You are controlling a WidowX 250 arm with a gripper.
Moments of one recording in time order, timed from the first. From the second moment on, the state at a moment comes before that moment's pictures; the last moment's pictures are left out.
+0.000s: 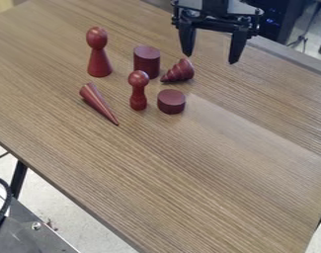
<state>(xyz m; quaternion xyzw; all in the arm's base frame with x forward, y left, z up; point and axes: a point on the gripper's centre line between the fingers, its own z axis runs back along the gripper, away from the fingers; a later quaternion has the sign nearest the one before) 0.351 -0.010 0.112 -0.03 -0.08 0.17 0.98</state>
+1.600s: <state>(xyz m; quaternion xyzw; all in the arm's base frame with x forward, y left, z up) 0.288 0.076 0.064 -0.08 0.07 0.36 0.93</state>
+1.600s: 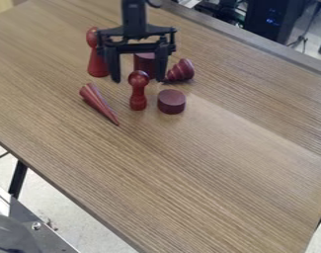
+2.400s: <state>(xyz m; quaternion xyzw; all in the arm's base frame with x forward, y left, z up) 0.288 0.078 0.064 -0.09 0.08 0.37 0.92</state>
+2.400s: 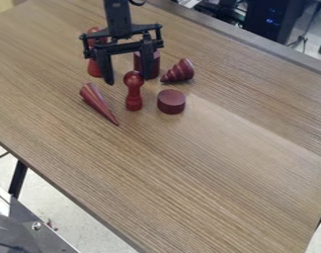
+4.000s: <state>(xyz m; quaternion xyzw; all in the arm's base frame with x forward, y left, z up) 0.339 -0.059 0.084 -0.17 -0.07 0.00 0.98</state>
